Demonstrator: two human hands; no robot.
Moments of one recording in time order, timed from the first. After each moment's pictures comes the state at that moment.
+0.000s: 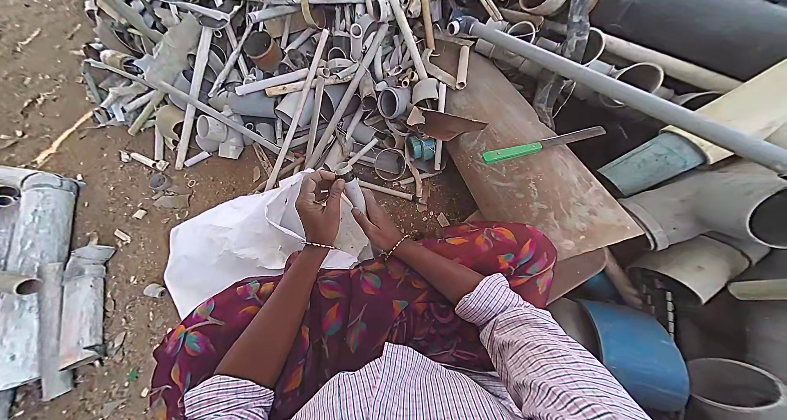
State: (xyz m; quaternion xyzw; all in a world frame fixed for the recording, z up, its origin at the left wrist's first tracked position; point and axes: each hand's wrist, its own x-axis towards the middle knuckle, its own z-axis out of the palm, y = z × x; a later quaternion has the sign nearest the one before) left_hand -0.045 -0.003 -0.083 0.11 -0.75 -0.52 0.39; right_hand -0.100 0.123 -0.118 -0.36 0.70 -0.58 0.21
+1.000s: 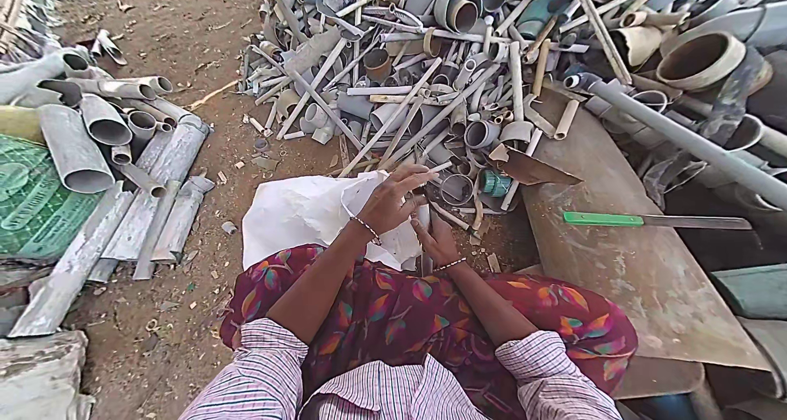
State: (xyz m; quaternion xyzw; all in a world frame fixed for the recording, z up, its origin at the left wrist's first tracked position) left_hand -0.019 -0.037 -0.030 -0.02 -0.90 -0.34 0.25; right_hand -0.098 0.112 -0.118 -0.39 0.74 -0.52 0.17
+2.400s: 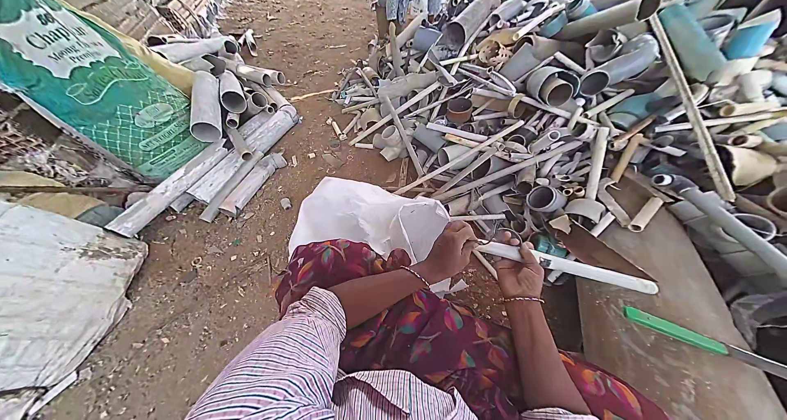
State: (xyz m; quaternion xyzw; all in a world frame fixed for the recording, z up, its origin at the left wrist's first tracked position) left_hand -0.011 -0.002 -0.075 0.16 -0.85 -0.42 0.29; right_hand -0.131 0.098 -0.086 0.05 0.33 -0.90 0.28
